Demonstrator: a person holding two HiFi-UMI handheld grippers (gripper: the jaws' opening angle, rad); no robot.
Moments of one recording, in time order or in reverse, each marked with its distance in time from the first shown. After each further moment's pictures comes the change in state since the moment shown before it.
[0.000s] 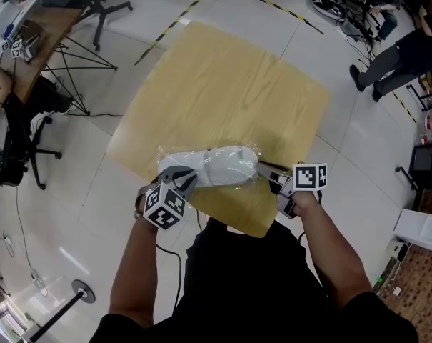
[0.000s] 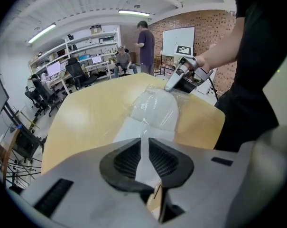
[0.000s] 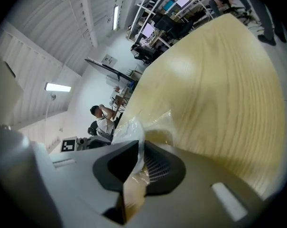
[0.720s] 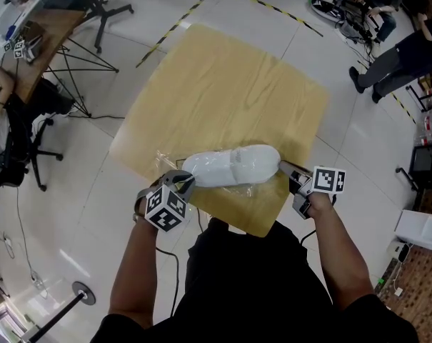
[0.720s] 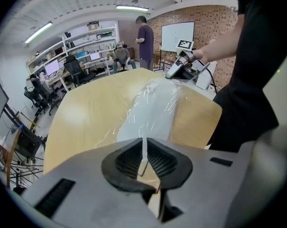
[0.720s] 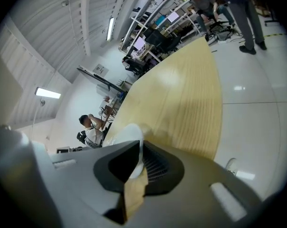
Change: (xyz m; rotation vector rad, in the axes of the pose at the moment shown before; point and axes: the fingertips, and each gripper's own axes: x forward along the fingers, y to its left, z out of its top) left arm -0.007 -0.007 -0.016 0.015 0.061 -0.005; right arm -0.059 -0.037 0.016 0.038 -0.135 -0.124
